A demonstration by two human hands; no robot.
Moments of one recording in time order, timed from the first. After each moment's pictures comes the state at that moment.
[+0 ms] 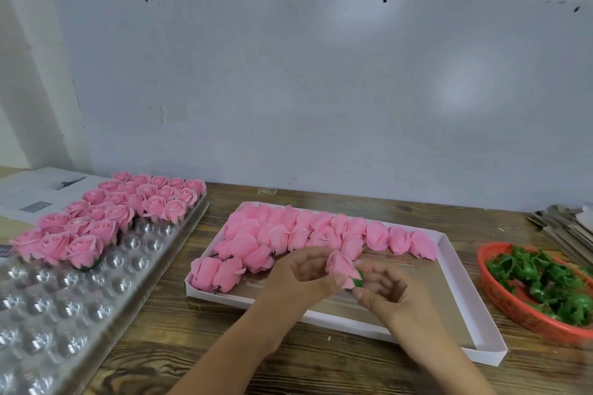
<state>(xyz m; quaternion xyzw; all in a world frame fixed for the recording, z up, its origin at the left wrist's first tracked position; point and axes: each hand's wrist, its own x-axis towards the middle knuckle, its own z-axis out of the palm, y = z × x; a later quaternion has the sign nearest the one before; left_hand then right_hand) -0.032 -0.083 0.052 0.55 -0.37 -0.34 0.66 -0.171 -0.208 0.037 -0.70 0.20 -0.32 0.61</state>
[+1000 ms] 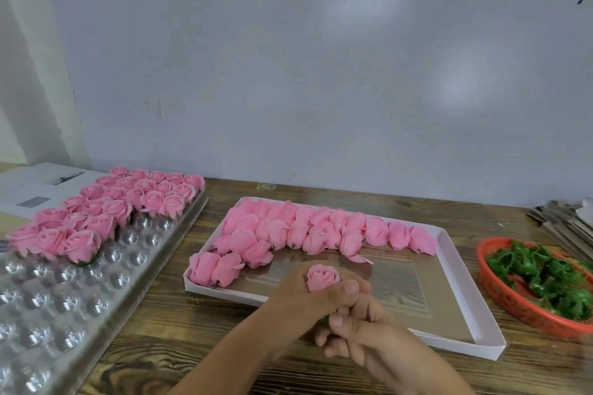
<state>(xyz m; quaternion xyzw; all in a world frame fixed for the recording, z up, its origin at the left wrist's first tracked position) -0.044 -0.078 0.049 0.52 -0.47 -0.38 0.60 -0.168 -0.172 0.038 -0.54 0.07 -0.08 0.83</state>
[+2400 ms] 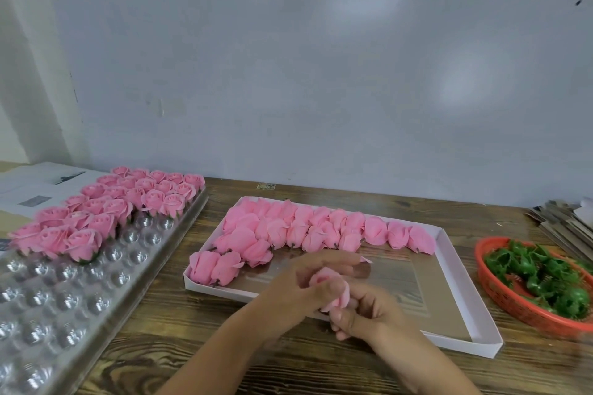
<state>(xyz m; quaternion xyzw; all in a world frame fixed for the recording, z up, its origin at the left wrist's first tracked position) -0.032 -0.077 0.052 0.50 -0.51 -0.35 0.60 -0.174 -0.177 0.048 -0.72 0.10 -0.14 0.68</state>
